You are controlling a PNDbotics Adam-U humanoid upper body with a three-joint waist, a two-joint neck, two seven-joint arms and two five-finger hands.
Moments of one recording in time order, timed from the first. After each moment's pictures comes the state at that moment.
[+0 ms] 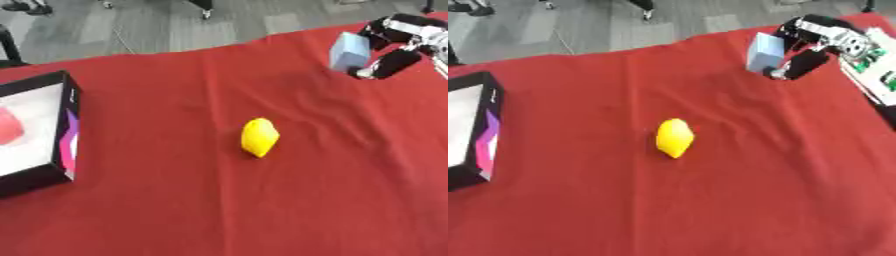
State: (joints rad) left arm -0.38 0.51 -0.12 -1.78 -0.04 0.31 0.19; right arm -0.49 -1.06 0.11 -1.54 0.04 0.31 0.26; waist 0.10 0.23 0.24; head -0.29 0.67
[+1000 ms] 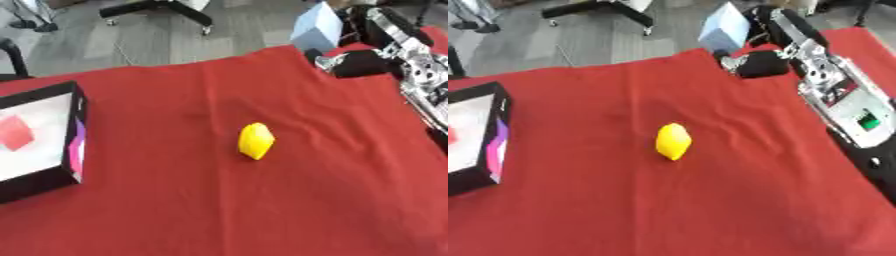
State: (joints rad) left arm -0.42 0.56 -0.08 -1.78 -0.05 0.30 0.22; right arm -0.43 -0.78 0.13 -1.89 -0.10 0.42 -0.16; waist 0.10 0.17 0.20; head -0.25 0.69
